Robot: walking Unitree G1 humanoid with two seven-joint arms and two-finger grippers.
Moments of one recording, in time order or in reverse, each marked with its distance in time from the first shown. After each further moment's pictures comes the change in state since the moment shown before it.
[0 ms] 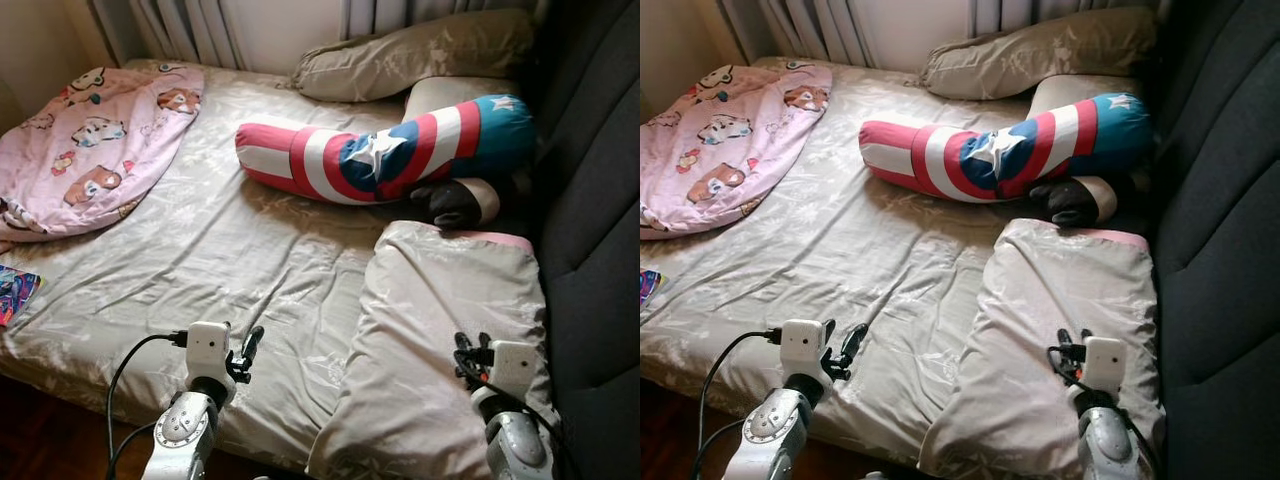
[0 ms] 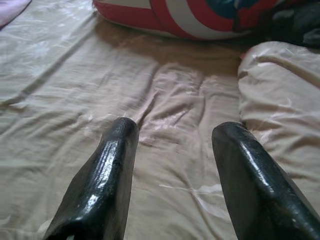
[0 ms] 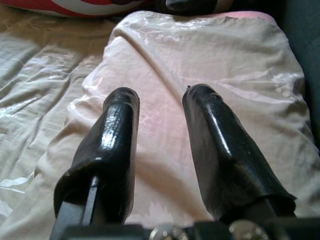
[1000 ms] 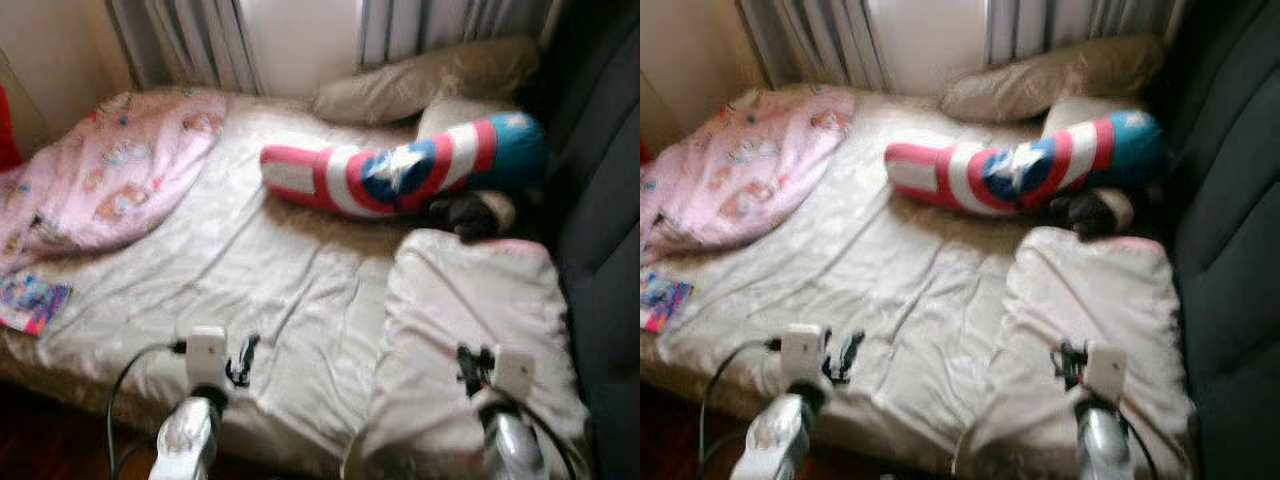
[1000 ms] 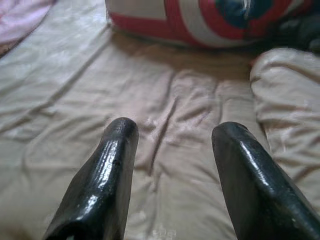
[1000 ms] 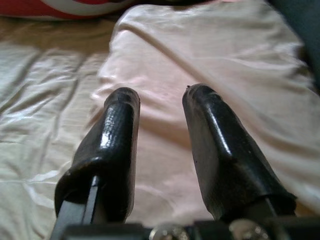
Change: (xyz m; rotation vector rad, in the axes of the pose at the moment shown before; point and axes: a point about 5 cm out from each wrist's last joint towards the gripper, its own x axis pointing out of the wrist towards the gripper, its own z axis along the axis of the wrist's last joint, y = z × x) left arm 0.001 -0.001 -0.004 -0.013 0.012 0.014; right arm -0.003 -0.003 -0.013 0.053 0.078 -0.071
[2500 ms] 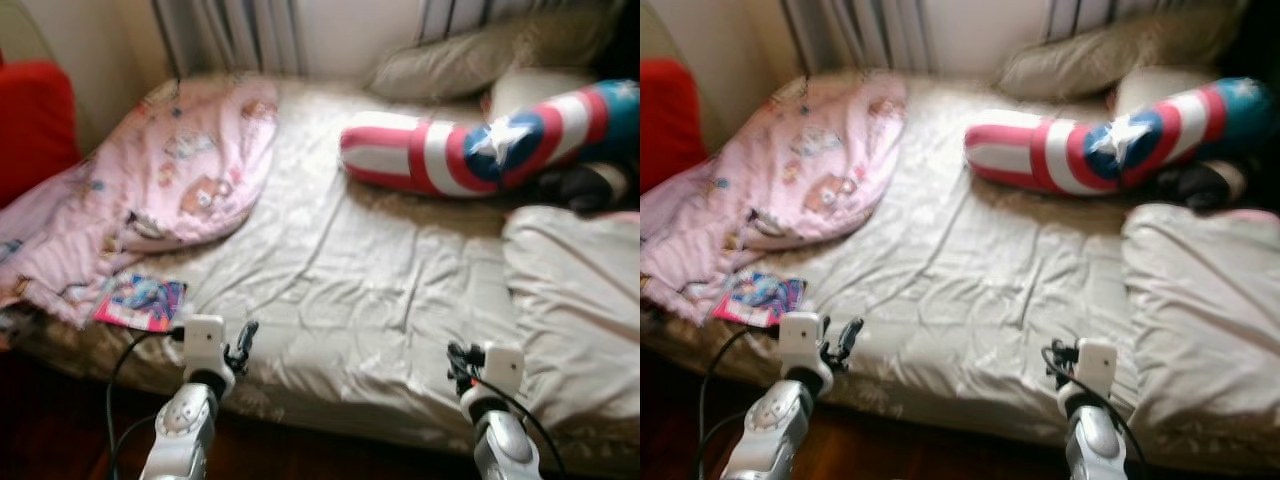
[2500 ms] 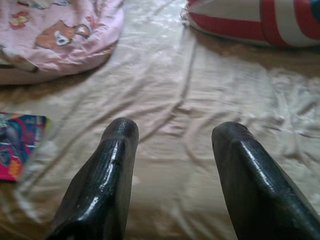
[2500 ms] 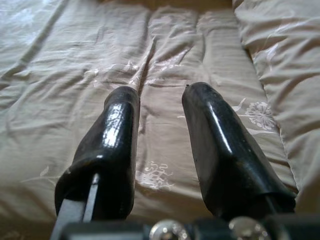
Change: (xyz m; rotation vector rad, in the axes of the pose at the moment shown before) left arm 0.015 0.005 0.015 0.003 -0.031 0.005; right arm 0.007 0.007 0.006 -0.004 -0.006 0.019
